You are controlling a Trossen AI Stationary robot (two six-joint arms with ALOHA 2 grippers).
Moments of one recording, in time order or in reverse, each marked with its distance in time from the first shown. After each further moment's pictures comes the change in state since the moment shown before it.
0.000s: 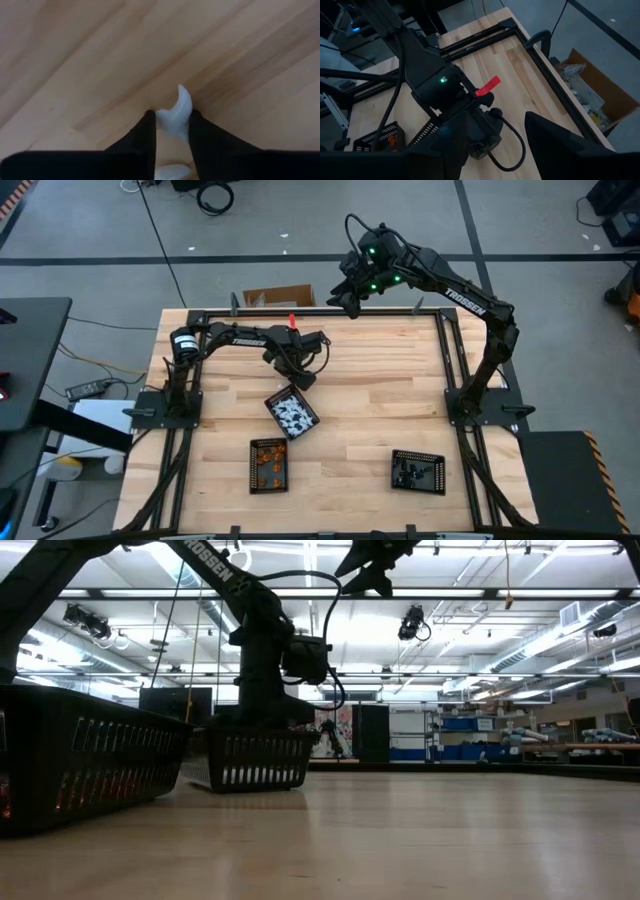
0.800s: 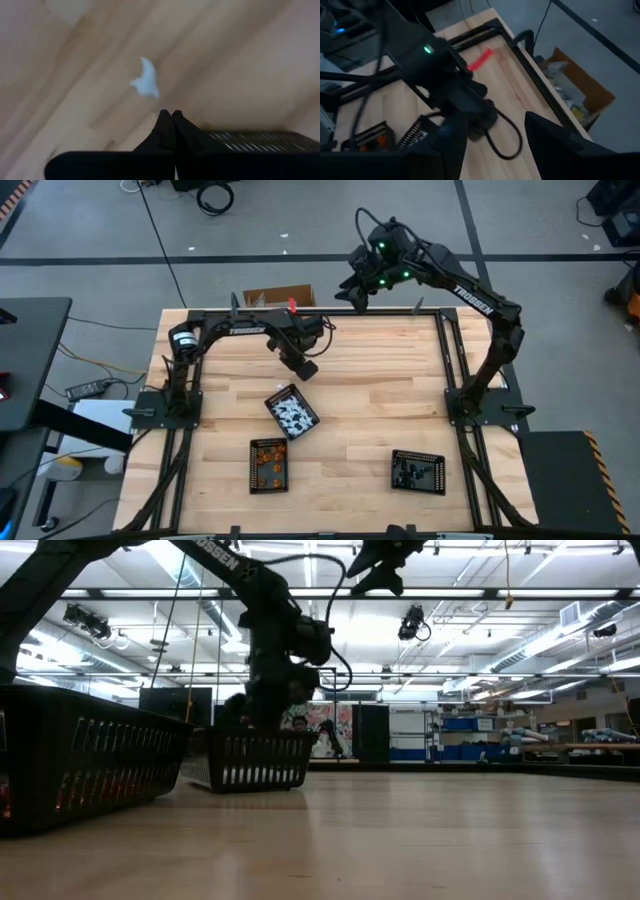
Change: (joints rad) left arm 0.060 -0.013 0.179 -0.186 0.097 0.183; right arm -0.037 -0.037 0.000 -0.046 0.028 -0.020
